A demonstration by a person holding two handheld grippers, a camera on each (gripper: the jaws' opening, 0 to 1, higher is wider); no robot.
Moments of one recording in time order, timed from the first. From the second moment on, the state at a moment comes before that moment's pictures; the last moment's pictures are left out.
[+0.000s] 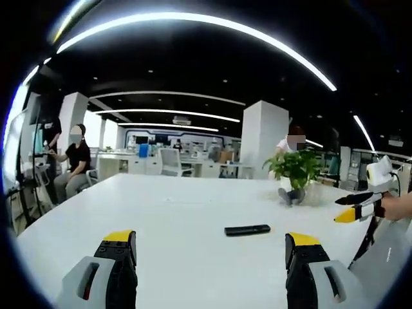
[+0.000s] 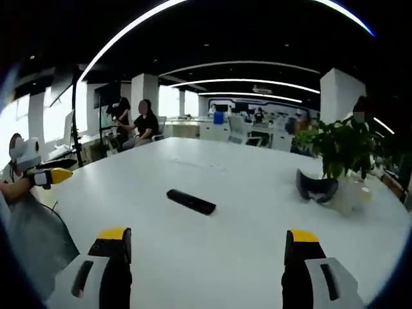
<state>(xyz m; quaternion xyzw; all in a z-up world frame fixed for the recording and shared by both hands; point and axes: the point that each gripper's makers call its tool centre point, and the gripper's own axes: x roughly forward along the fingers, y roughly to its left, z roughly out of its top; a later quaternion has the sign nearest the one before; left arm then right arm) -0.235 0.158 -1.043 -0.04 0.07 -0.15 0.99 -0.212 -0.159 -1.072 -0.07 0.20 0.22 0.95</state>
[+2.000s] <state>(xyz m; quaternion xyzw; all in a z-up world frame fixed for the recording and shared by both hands) -0.242 0.160 -1.055 -0.03 0.11 -0.13 0.99 -0.226 -0.174 -1.089 -0.08 0.22 0.19 0.95</state>
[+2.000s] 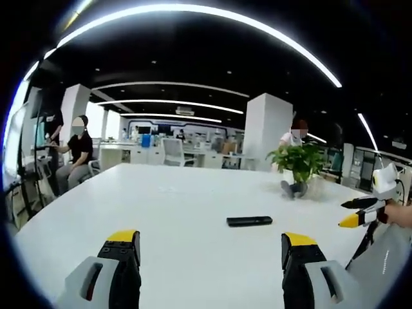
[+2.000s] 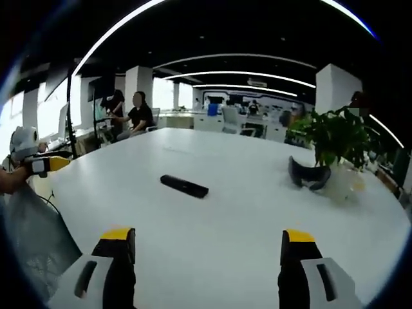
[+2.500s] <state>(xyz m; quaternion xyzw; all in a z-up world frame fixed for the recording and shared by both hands) -0.249 0.168 -1.062 -0.02 0.13 -0.10 0.99 -0.229 -0.165 -1.095 -0.09 0.23 0.22 0.94</state>
